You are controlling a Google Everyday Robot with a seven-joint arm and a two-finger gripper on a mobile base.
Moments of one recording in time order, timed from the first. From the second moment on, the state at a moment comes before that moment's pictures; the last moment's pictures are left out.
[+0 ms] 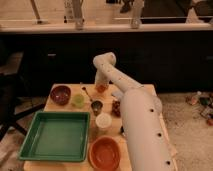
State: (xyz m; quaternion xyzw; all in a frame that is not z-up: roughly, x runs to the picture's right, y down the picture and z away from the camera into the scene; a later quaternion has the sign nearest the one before) arm -0.014 -0.015 0.983 -0.16 -0.25 -0.67 0.68
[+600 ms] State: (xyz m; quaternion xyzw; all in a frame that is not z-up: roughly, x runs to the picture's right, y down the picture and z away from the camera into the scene) arm -0.018 -0.025 0.920 -0.17 -0.23 -0.69 0.66
